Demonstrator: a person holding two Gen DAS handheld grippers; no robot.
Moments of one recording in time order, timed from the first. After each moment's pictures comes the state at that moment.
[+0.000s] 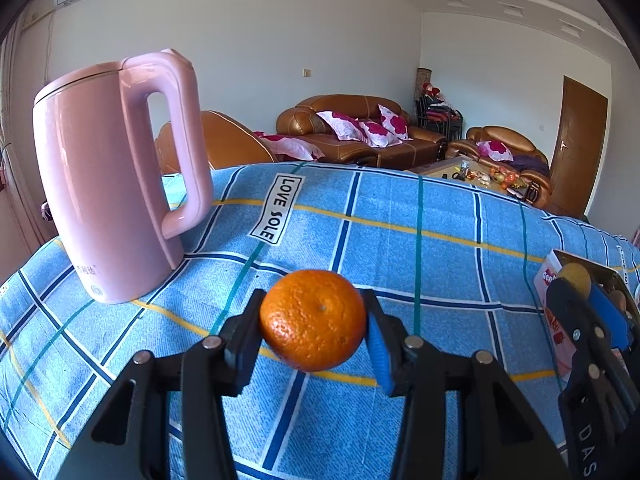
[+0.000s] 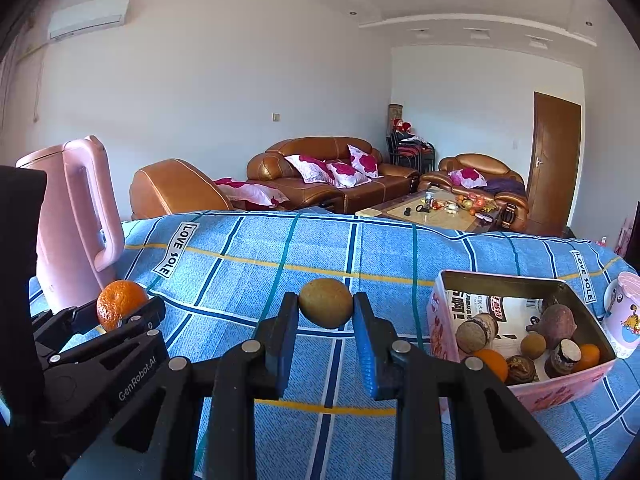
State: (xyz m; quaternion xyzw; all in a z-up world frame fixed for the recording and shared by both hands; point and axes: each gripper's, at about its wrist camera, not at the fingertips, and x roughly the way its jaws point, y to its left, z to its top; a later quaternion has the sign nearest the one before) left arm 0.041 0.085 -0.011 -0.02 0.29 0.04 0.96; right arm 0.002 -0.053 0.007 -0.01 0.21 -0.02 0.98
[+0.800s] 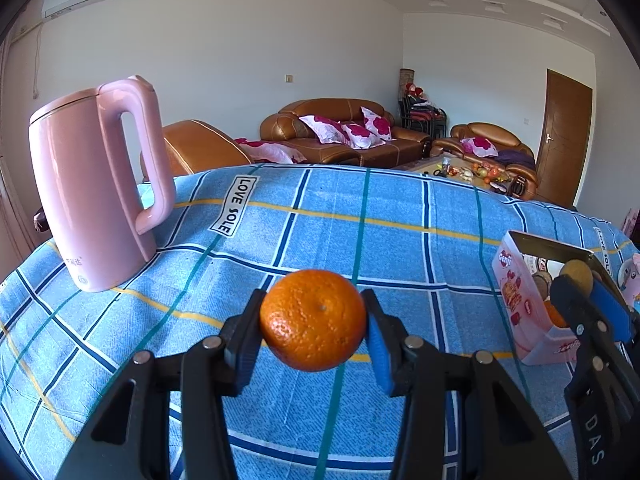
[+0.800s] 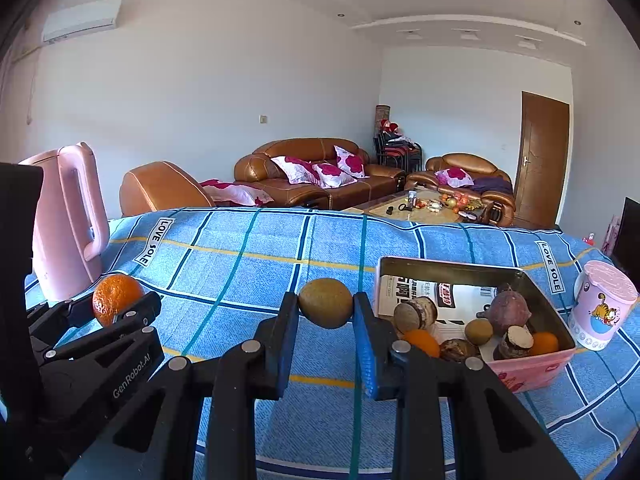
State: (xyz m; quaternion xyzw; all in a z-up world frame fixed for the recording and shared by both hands) left arm 0.016 0.037 -0.008 -0.01 0.29 0.01 0.96; right arm -0.030 -0.104 0.008 -0.01 0.21 -0.04 0.98
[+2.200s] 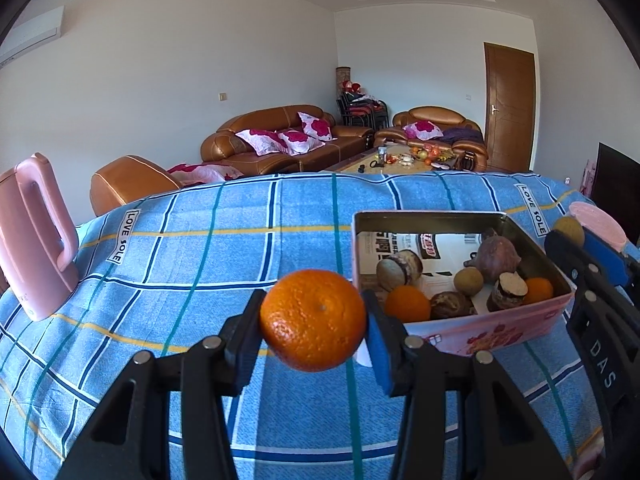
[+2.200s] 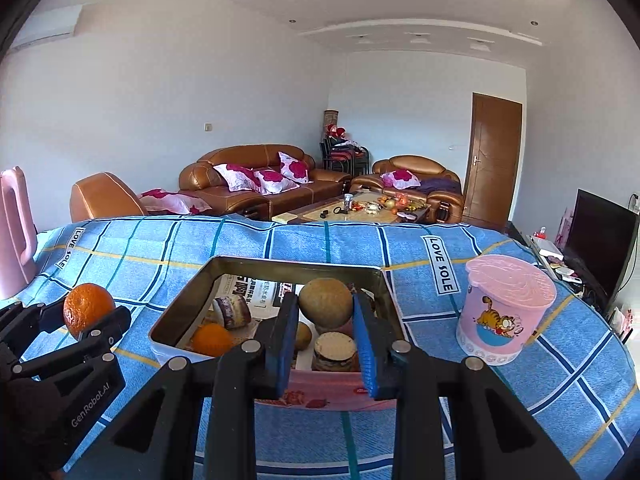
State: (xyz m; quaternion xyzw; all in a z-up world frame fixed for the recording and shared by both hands) left arm -0.013 -0.108 -0.001 0.05 0.27 -0.07 0.96; right arm -0.065 -0.244 0.015 -0.01 0.20 -0.13 0.97
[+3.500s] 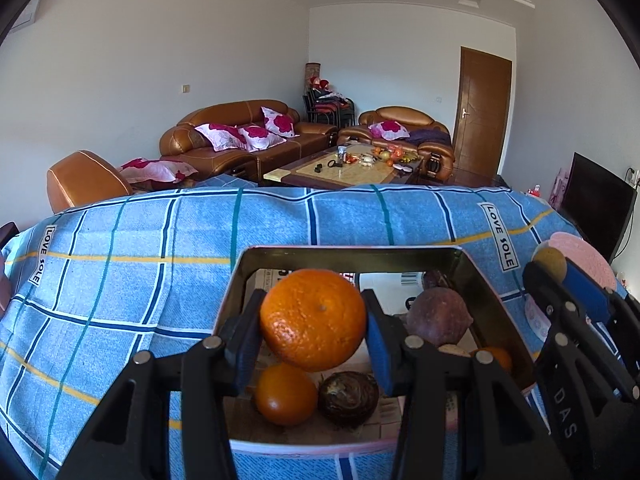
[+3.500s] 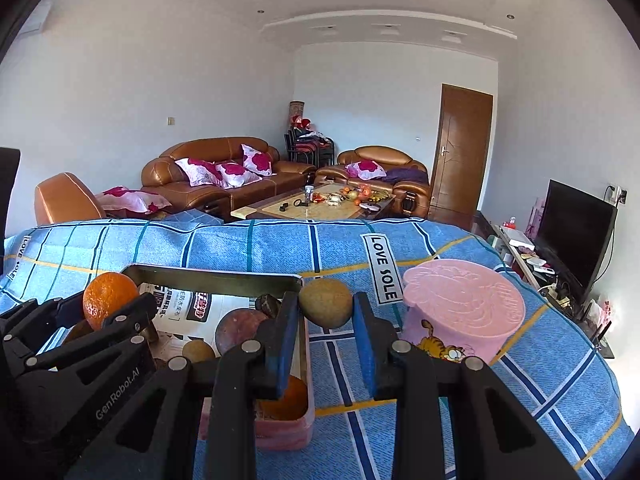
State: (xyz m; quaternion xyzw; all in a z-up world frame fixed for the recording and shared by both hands) left arm 0.040 -0.183 0.000 0.02 0.29 -0.14 0.95; right arm -0.032 -0.303 0.015 -0.01 0.21 -0.19 0.96
